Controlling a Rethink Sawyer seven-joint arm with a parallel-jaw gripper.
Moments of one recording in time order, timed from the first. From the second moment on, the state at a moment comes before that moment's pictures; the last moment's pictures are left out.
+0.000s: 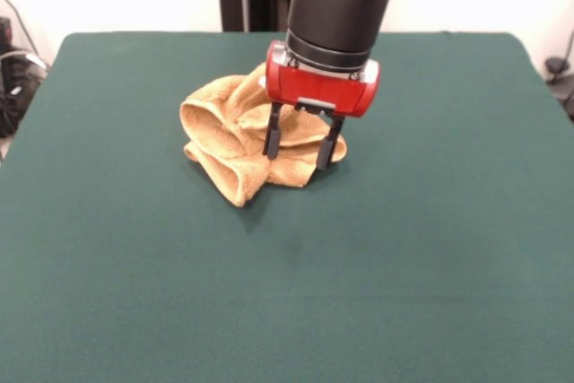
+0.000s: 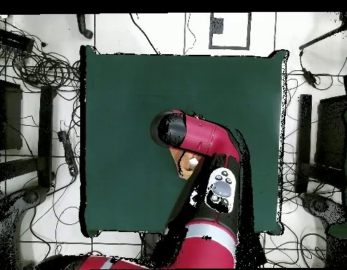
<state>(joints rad) 0.02 -0.42 -0.28 1.42 0.19 0.43 1.58</state>
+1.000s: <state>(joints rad) 0.02 -0.36 -0.28 1.42 0.18 0.42 1.58</state>
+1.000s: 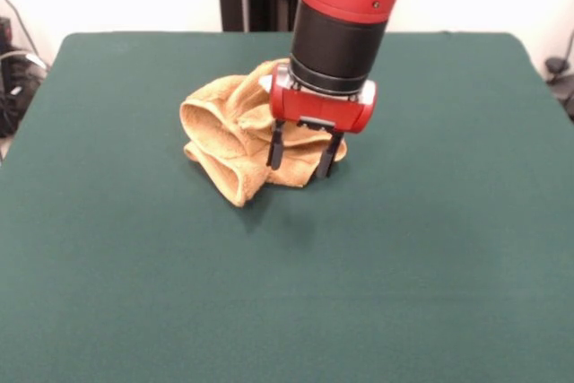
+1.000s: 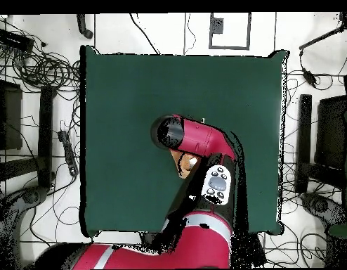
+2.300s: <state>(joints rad) 0.04 -0.34 -0.28 1.42 0.18 0.42 1.58</state>
